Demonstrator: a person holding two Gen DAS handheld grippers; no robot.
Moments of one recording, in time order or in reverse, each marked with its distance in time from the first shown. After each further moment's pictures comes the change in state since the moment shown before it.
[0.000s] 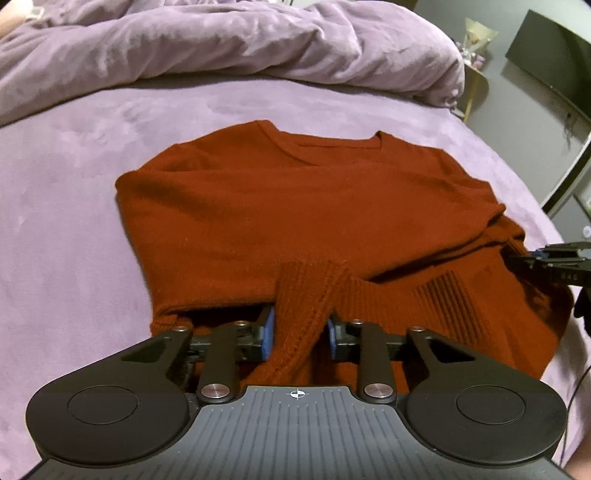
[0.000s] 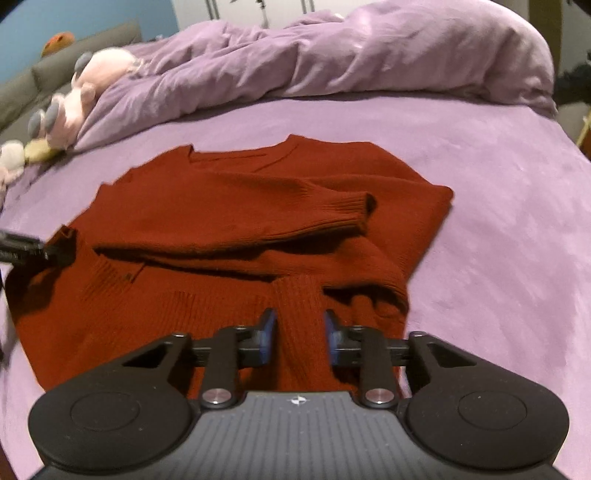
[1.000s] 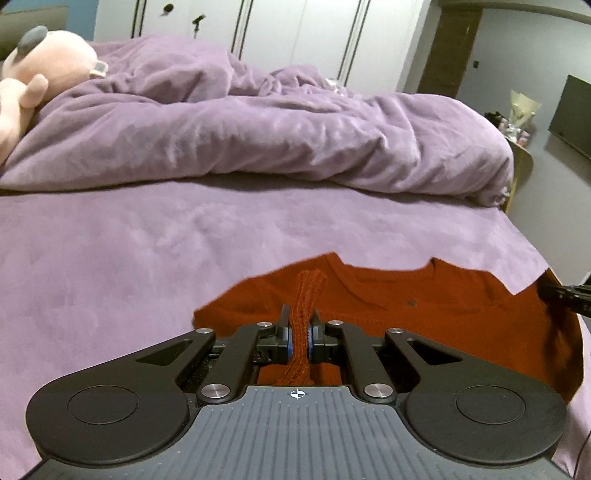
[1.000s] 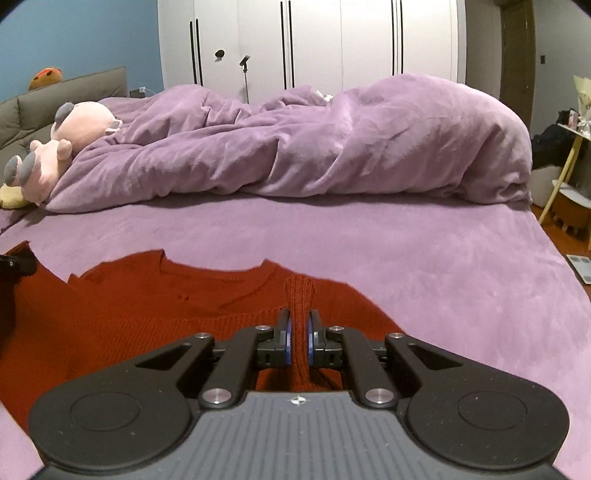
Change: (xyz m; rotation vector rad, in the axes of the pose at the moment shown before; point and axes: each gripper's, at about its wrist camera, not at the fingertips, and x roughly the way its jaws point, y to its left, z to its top) left arm -0.042 0.029 0.078 -0.111 -0.235 0.151; right arm -0.007 0.003 0.092 0.000 -0.238 -0.130
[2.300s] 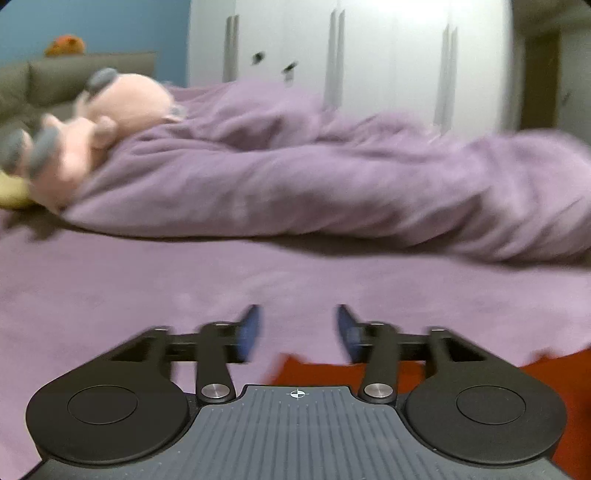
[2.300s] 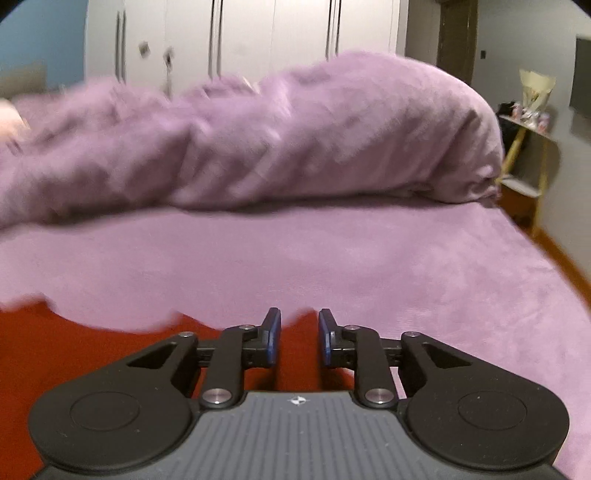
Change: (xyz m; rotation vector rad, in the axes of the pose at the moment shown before) left arm 0.071 -0.037 0.028 -0.092 -0.209 0.311; right arm 0.105 0.013 0.026 0.180 -0.040 -0.093
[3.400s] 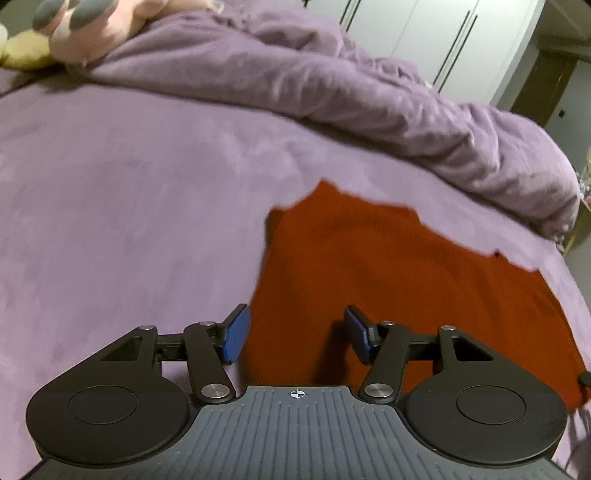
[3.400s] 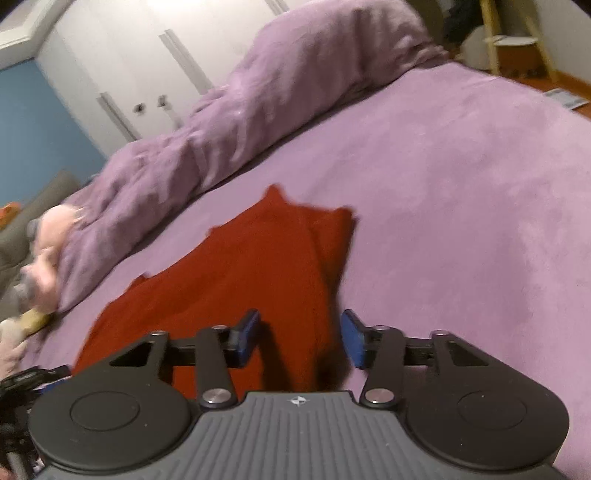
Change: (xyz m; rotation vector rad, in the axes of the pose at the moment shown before) left arm -0.071 0.097 -0.104 -0.173 0.270 -0.117; right arm -0.116 -0.122 -0.105 0.293 0.120 0.192
